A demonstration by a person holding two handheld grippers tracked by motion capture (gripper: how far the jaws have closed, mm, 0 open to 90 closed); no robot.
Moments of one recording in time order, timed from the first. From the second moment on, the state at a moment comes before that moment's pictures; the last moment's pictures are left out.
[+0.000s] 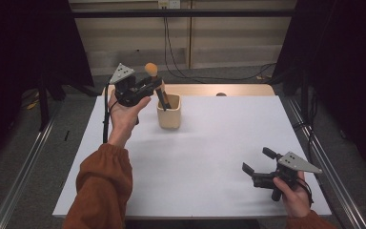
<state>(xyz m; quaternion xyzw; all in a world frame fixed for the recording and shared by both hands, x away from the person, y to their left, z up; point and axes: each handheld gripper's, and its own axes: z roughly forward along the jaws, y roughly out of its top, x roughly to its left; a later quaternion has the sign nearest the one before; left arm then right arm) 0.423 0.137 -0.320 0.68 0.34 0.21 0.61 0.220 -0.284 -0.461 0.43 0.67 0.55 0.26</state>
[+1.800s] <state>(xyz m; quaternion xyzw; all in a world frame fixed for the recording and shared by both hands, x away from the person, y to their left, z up) 0.453 0.103 -0.384 0.72 0.35 0.20 0.56 0.218 -0.285 -0.464 0.43 0.67 0.55 0.26</state>
